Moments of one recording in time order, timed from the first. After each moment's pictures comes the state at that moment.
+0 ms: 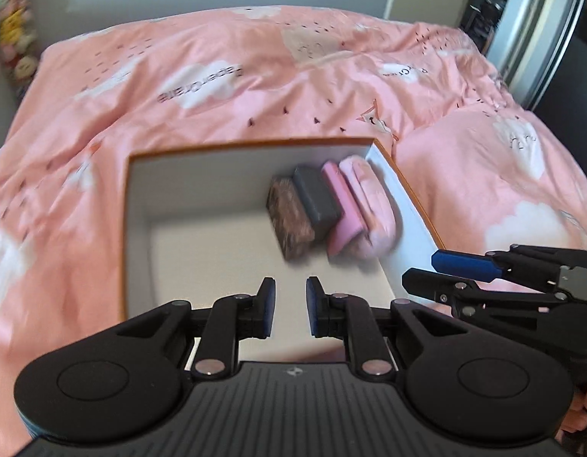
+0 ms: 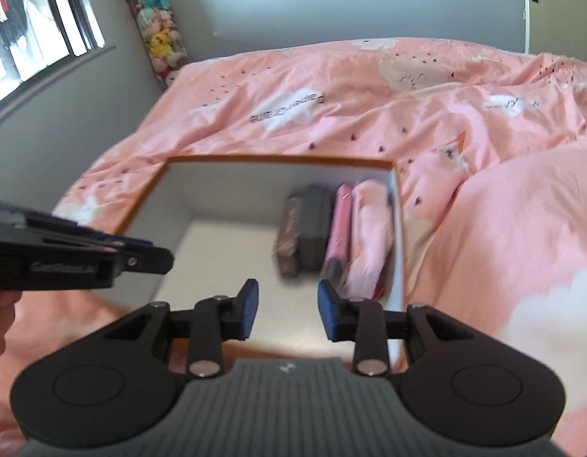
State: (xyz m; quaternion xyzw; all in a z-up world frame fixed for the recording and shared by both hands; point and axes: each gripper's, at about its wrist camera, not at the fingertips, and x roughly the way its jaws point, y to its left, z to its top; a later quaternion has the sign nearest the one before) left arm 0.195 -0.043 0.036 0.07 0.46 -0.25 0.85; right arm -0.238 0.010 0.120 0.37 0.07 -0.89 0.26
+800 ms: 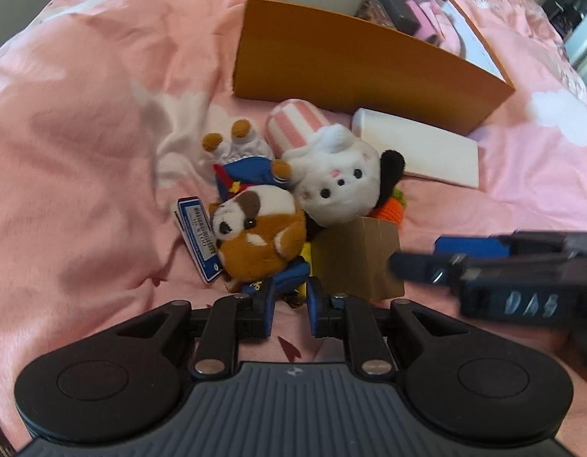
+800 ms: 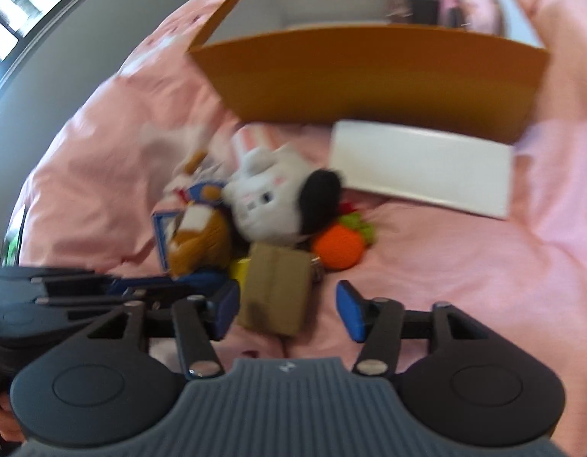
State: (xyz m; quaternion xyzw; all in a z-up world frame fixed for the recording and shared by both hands) left arm 0.051 0.059 -0.057 0.01 0.58 -0.15 0.80; right arm -0.111 -0.015 0.017 0.54 0.07 -0.77 0.32
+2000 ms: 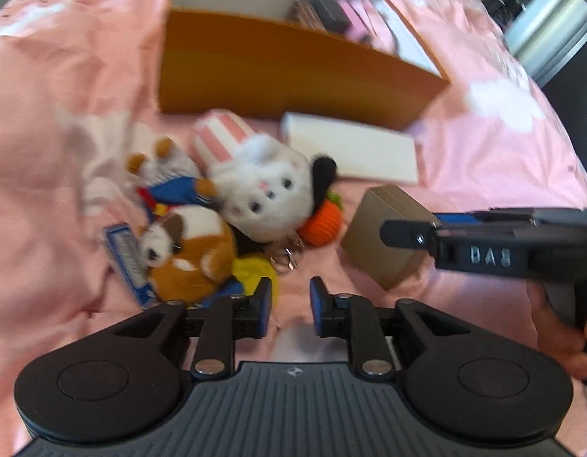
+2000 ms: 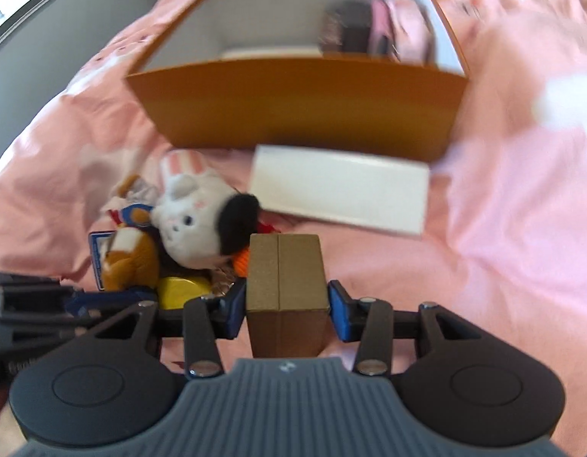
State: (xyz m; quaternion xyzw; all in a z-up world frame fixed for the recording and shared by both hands) left arm 0.055 0.038 -0.064 0.01 0.57 -0.25 0.78; right arm -0.130 0.014 0.026 0.52 0.08 -0.82 0.23
